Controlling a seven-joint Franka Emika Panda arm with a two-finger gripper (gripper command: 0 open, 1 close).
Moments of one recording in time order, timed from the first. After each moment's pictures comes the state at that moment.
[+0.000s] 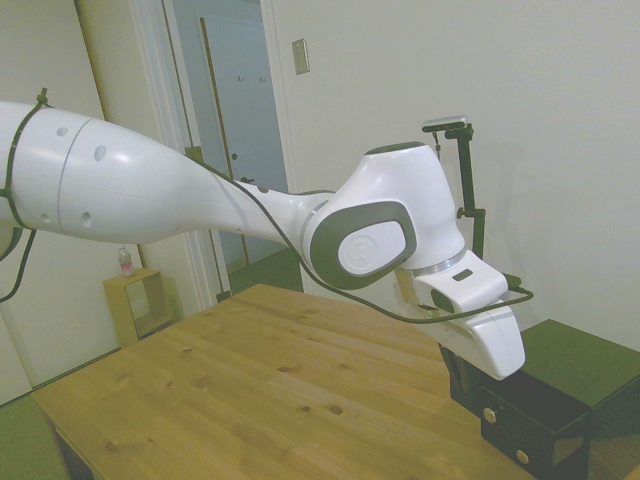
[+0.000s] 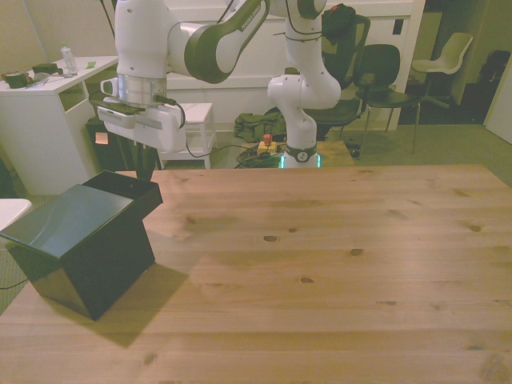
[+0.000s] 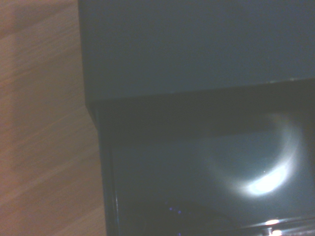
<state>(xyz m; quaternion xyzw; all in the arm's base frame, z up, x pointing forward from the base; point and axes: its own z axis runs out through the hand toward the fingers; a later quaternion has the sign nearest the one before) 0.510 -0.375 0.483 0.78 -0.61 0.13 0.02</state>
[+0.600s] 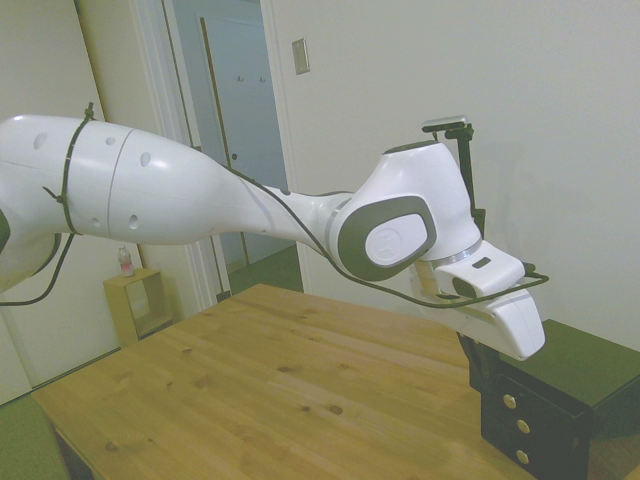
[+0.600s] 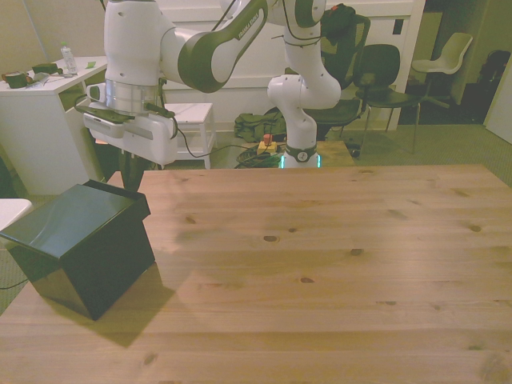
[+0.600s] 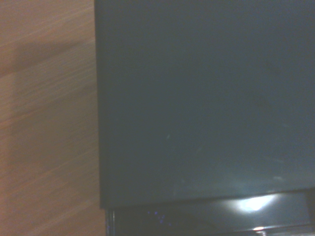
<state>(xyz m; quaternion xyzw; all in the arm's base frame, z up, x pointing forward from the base) 0.548 -0.387 0.484 0.79 -0.60 0.15 0.04</state>
